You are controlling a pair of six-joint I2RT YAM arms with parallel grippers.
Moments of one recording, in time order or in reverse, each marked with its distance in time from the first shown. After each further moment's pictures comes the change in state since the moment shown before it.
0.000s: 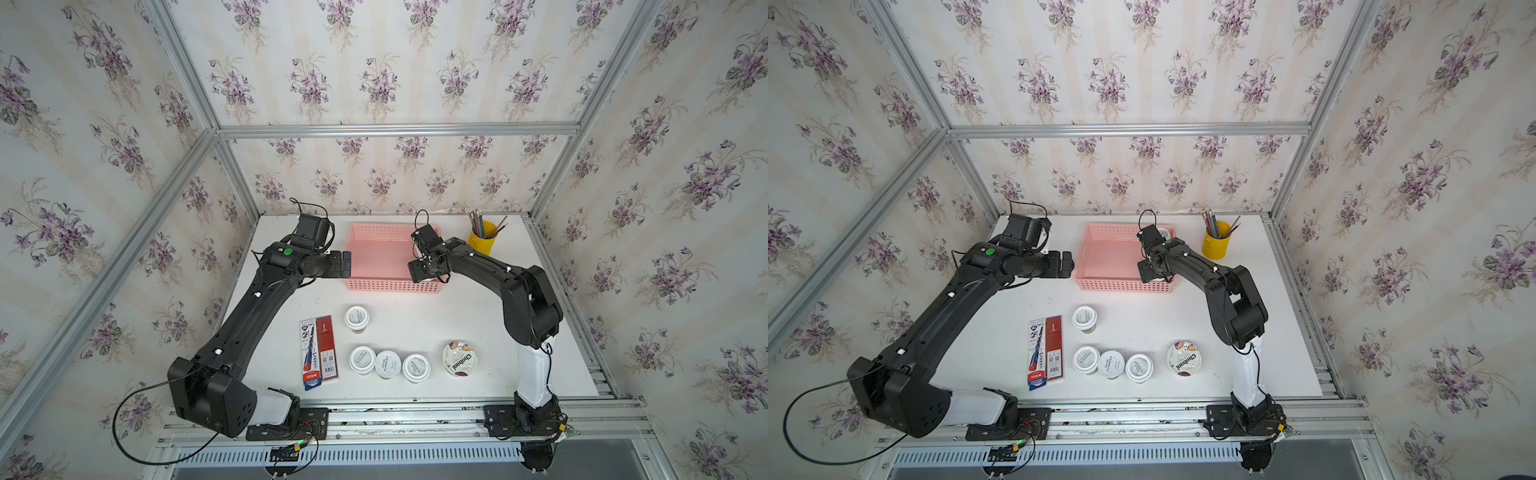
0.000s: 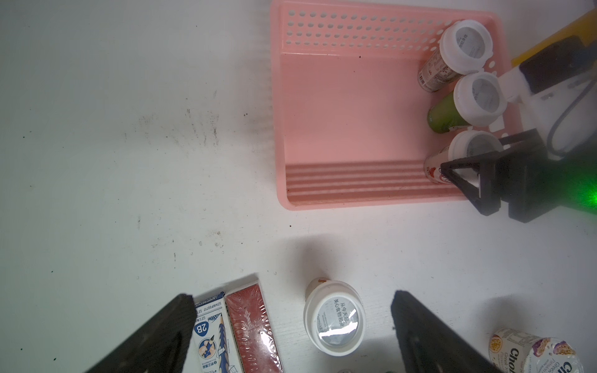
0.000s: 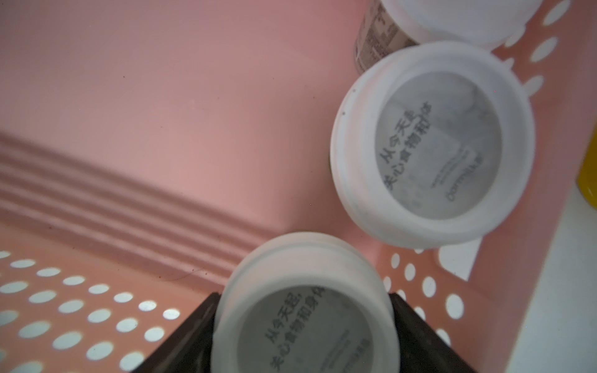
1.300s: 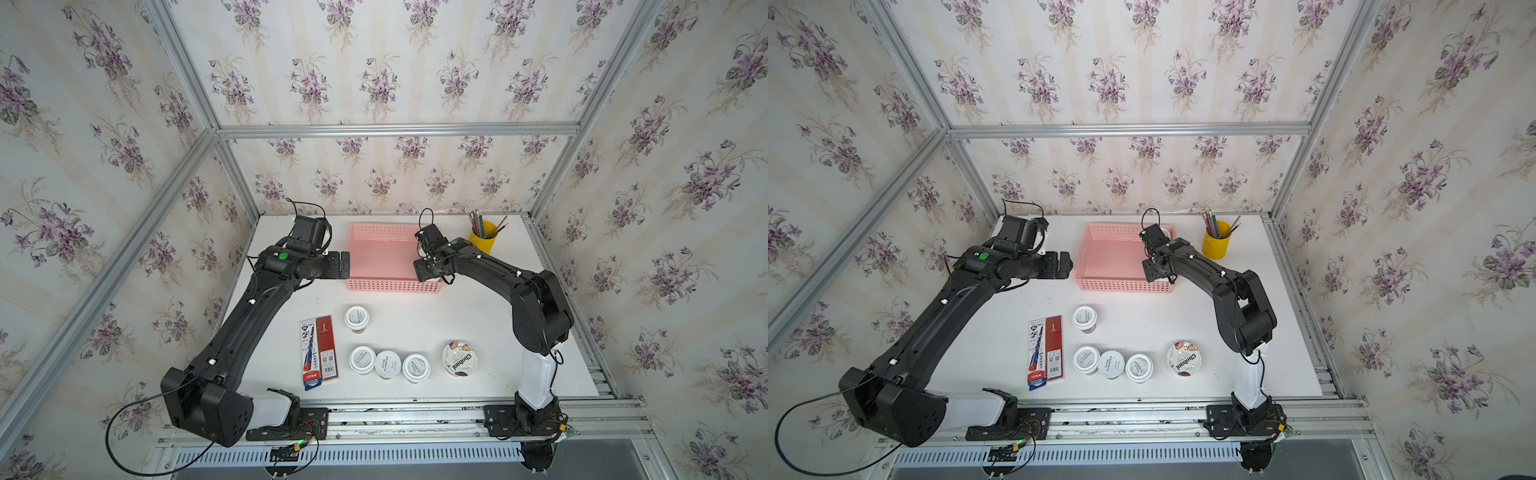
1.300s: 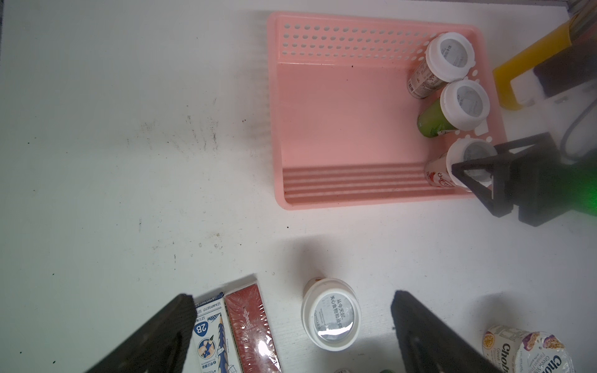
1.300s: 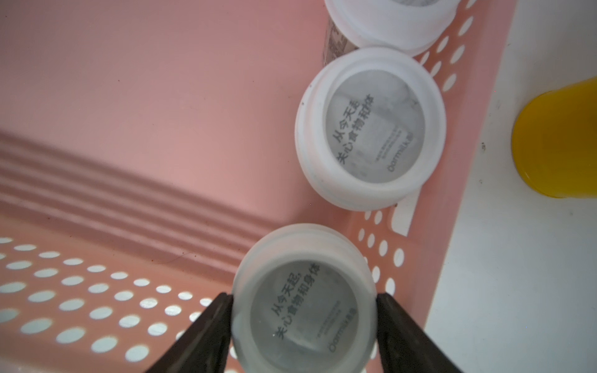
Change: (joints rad) left arm 0.001 -0.039 -0.016 0.009 0.009 0.000; right arm 0.001 -0.073 -0.047 -0.010 0.059 0.004
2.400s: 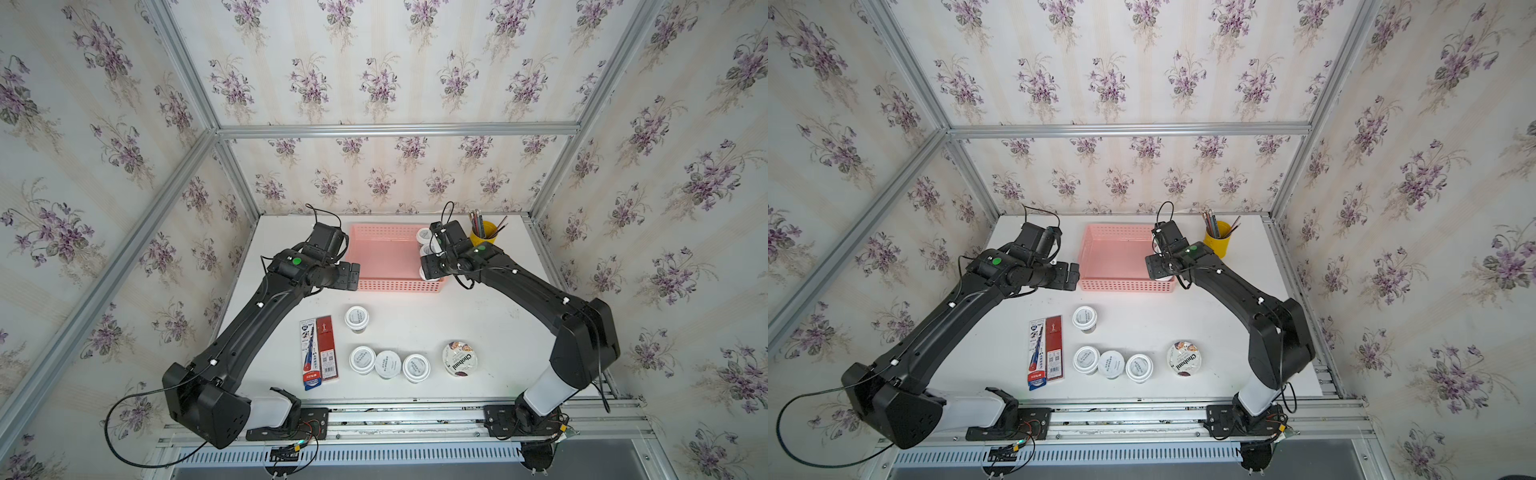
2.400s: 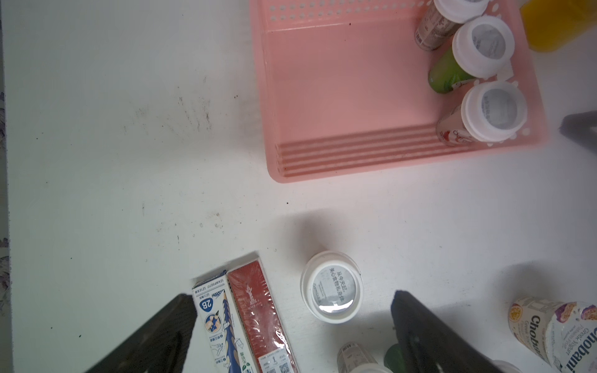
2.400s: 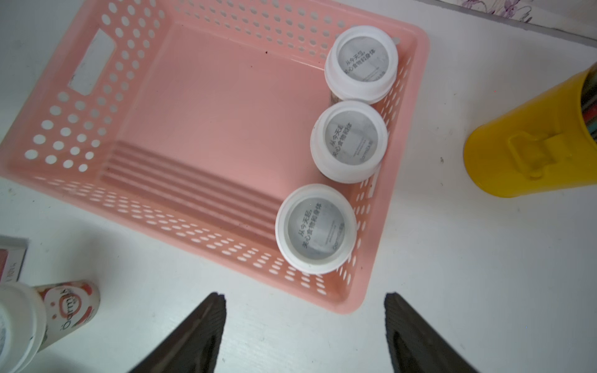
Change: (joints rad) left arm -0.174 -0.008 -0.011 -0.102 -0.140 -0.031; right arm 0.008 -0.352 -0.204 0.067 -0.079 0.004
